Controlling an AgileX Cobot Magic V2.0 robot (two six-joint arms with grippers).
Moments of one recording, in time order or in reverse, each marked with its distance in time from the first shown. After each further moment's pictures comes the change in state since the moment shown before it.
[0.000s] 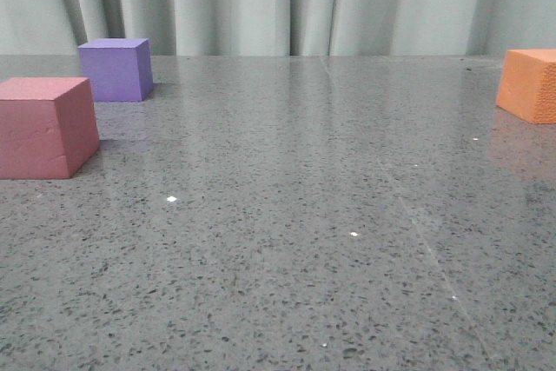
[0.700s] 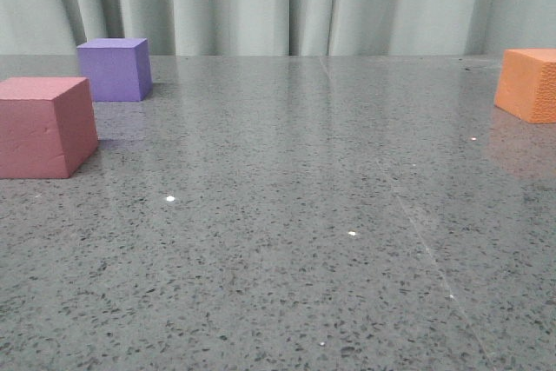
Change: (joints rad) left arm 0.000 0.000 0.000 0.000 0.000 0.000; right arm 0.000 0.836 -0.679 0.000 0.514 0.000
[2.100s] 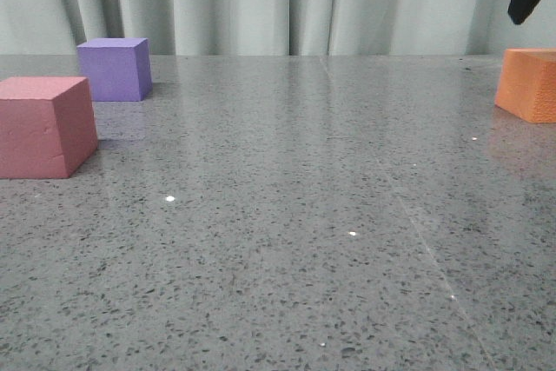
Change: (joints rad) left arm 0.000 0.000 0.000 0.000 0.000 0.000; right arm 0.000 0.762 -0.536 0.112 0.134 -0.256
